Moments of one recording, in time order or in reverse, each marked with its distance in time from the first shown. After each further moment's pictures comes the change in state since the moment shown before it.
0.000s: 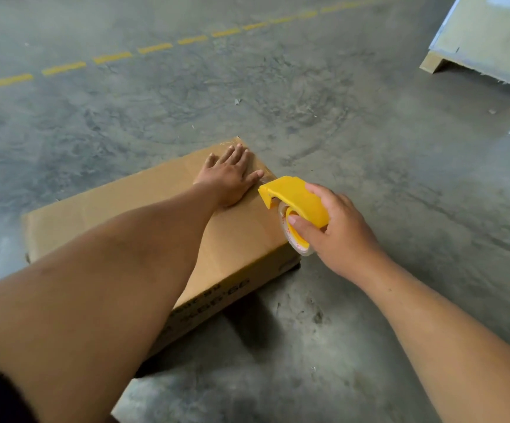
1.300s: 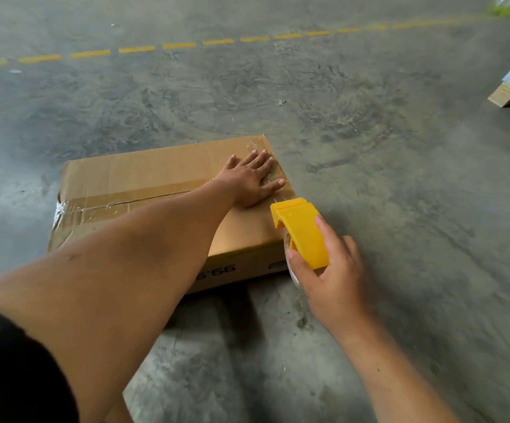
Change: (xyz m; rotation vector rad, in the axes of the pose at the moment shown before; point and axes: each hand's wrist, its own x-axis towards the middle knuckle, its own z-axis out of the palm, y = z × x) left_hand -0.037 0.046 -0.003 -0.032 -0.063 -0.093; right_hand -0.063 0.027 -0.018 0.051 0.015 -0.108
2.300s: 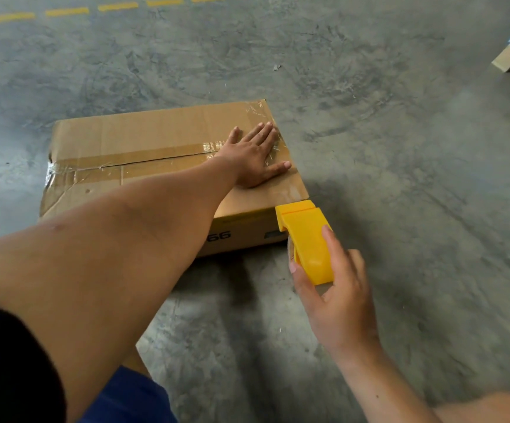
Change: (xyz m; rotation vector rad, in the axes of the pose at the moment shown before) left_hand -0.015 0.019 0.014 0.075 0.027 0.071; right_hand -0.069 0.017 0.000 0.018 0.060 -0.003
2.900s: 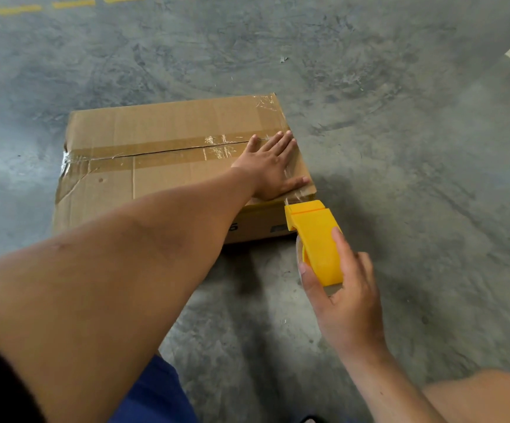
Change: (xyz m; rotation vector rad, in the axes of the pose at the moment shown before) left_hand -0.020 0.029 0.013 0.018 -0.019 0.062; right_hand -0.013 0.008 0.003 0.011 0.028 -0.007
